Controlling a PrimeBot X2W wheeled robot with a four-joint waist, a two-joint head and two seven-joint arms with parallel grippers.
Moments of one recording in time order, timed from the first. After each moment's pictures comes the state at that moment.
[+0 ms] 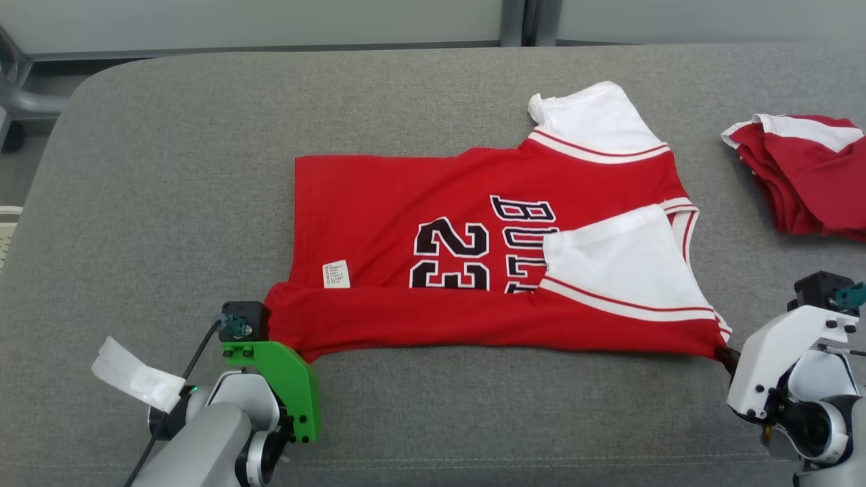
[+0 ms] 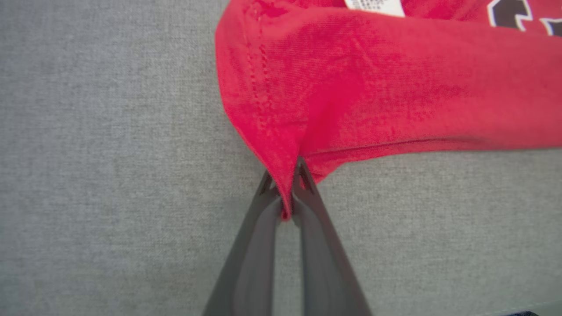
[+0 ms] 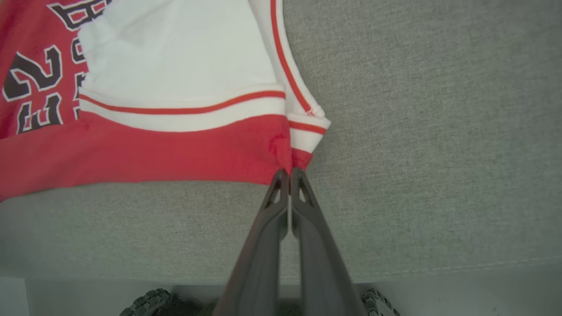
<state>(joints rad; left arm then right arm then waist) -0.46 0.31 -0.75 0.58 -0.81 0.23 0.27 -0.15 -0.05 -0.28 0.05 0.30 0.13 0.88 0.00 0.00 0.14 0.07</state>
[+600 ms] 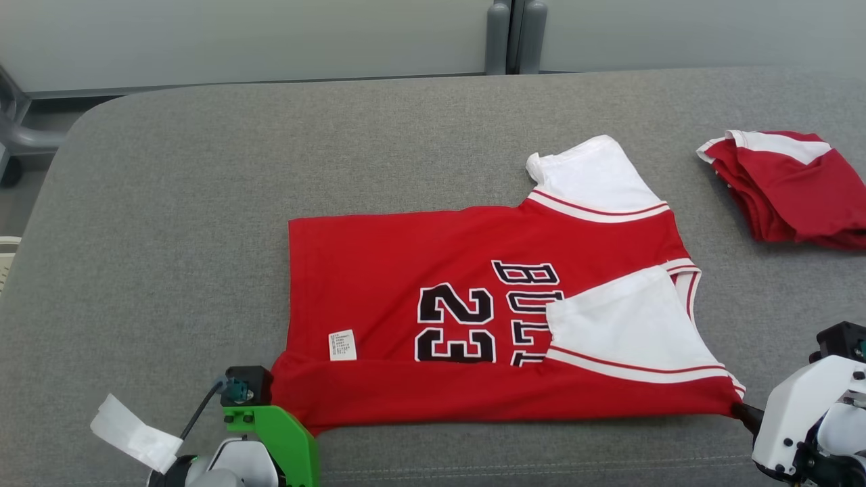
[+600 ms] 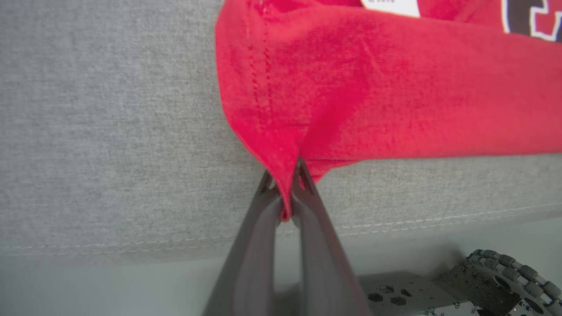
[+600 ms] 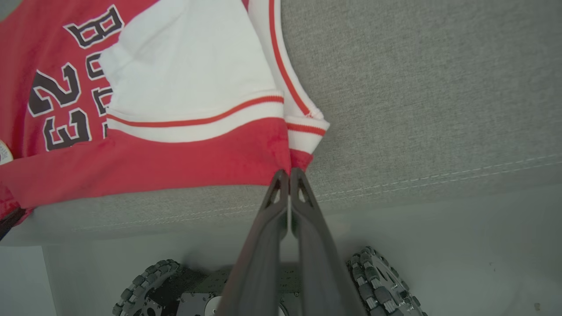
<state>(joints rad) -0.29 0.39 -0.77 0.39 -0.85 0.29 0.35 0.03 -0.05 -0.32 -0.16 0.38 0.13 1.03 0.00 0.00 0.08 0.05</state>
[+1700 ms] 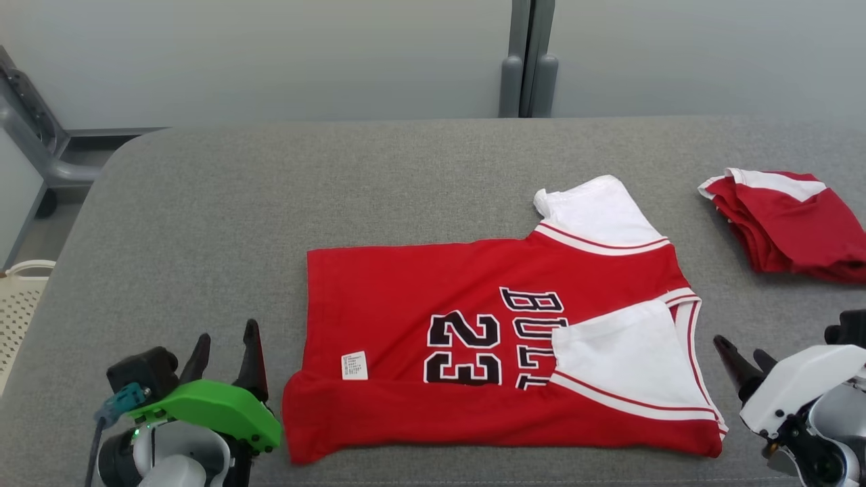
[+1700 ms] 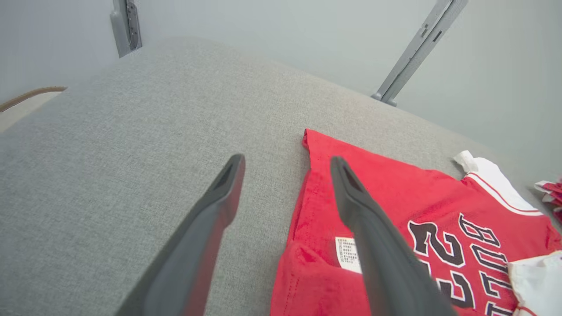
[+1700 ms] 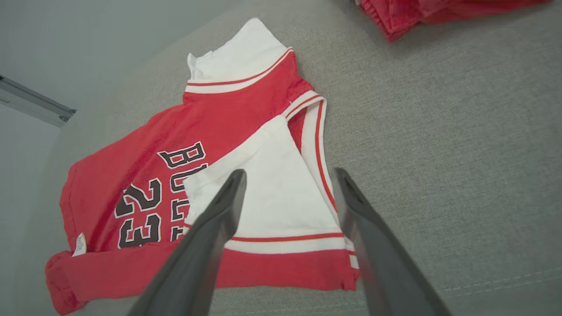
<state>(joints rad) -0.17 0.38 -0.51 0.22 -0.91 0.35 -0.11 -0.03 -0.05 -0.30 0.01 0.46 0.13 0.63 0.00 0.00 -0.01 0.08</state>
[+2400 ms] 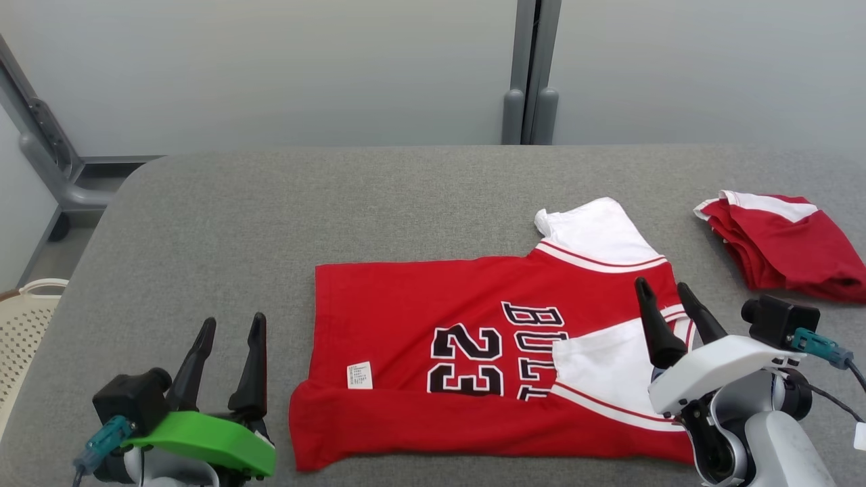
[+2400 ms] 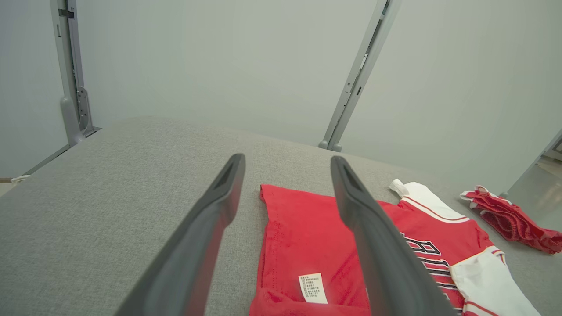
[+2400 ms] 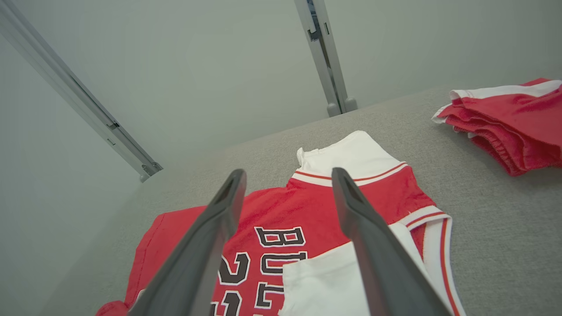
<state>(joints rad) -0.11 0.39 -0.45 0.13 -0.80 0.12 -0.26 -0.12 -0.05 0.00 0.15 0.48 0.13 0.07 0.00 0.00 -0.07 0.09</state>
